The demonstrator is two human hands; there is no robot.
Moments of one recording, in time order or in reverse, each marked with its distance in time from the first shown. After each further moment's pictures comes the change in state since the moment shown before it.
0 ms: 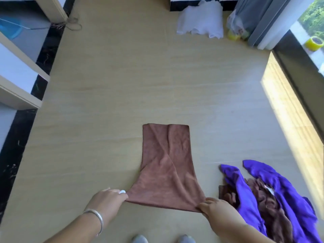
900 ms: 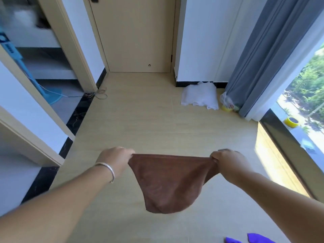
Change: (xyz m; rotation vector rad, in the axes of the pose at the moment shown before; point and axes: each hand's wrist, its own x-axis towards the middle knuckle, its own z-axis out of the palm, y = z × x) left_hand -0.009 -0.105 -0.367 -0.115 0.549 -0.124; right_hand 0.032 -0.029 -0.420 -0.276 0.530 0.243
